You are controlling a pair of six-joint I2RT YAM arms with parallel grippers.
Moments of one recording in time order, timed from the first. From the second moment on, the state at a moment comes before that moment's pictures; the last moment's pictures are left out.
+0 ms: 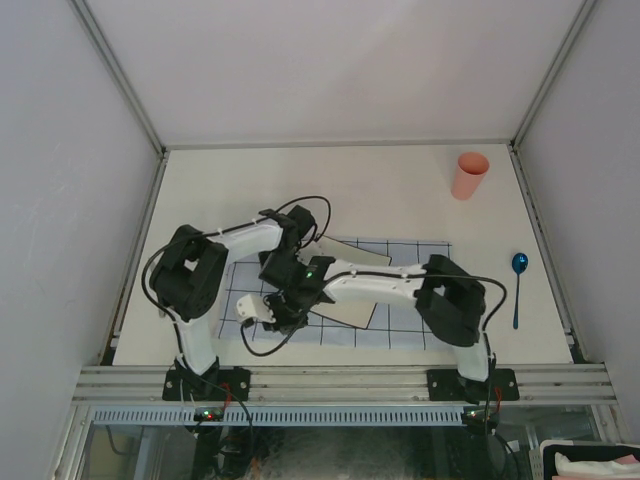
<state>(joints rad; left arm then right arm) -0.60 1.88 1.20 -0.86 -0.20 0.58 1.18 1.99 1.47 -0.63 -0.47 -0.66</state>
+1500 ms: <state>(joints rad) -0.87 2.09 1.87 -1.06 0.16 0.71 0.53 1.32 0.76 -0.86 -0.41 -0.82</state>
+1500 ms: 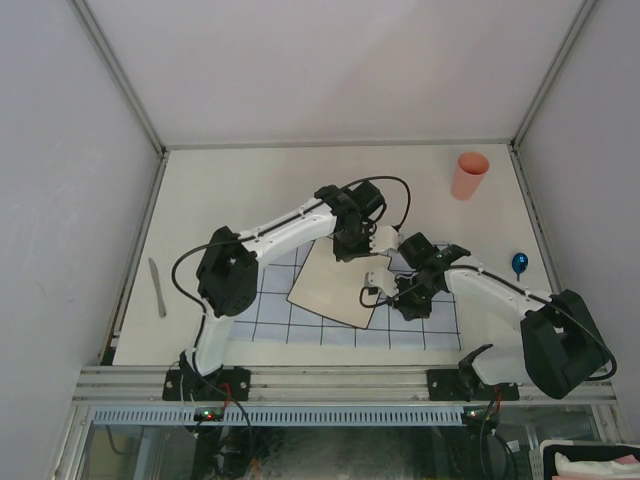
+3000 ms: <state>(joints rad) -0.55 1.66 1.29 -0.80 0.10 0.64 0.35 1.62 0.87 -0.91 -0.47 -0.86</state>
